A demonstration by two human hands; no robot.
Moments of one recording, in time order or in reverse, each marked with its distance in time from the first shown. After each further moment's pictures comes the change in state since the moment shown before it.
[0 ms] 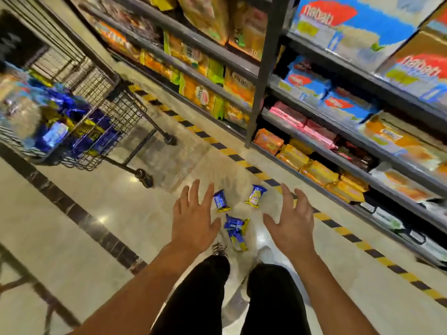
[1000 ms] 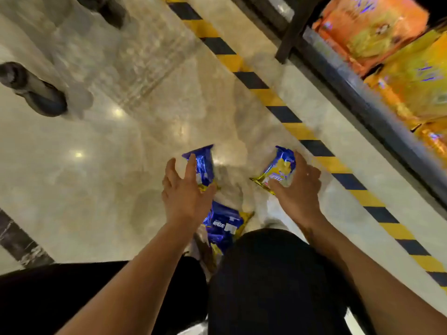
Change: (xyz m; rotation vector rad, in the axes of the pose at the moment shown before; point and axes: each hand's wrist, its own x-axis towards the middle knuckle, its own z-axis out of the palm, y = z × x) left_hand 0.262 -0.072 0.497 -0.426 -0.051 -0.519; right_hand 0.302 0.225 0.455 0.108 -0.213 0.086
